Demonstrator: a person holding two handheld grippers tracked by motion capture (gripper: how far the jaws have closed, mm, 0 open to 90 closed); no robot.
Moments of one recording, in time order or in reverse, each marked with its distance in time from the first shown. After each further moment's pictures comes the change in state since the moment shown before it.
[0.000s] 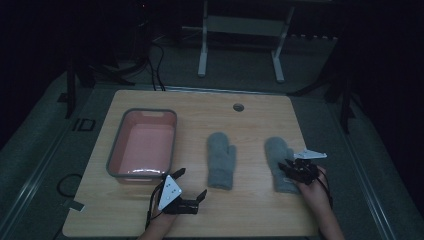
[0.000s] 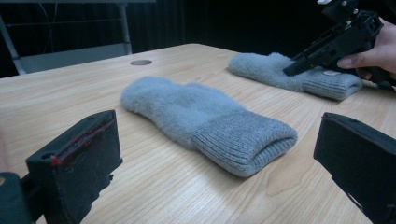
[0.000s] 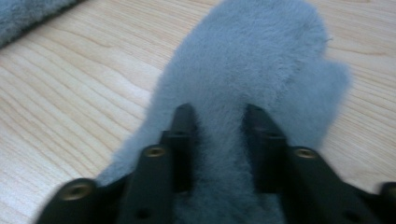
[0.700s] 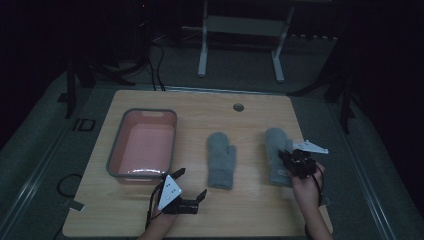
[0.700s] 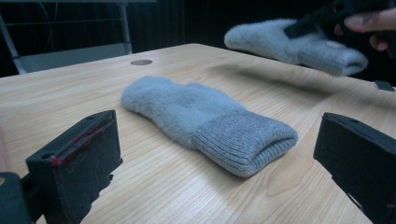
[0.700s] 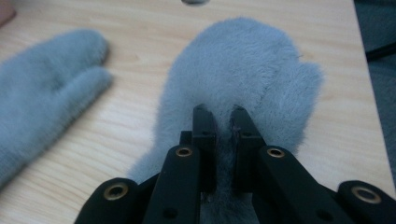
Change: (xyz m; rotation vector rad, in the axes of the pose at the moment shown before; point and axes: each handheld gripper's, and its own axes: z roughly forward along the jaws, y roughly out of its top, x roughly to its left) left arm 0.000 0.000 0.000 0.000 0.001 -0.002; right arm 0.043 0.047 -0.034 -0.107 -0.157 0.153
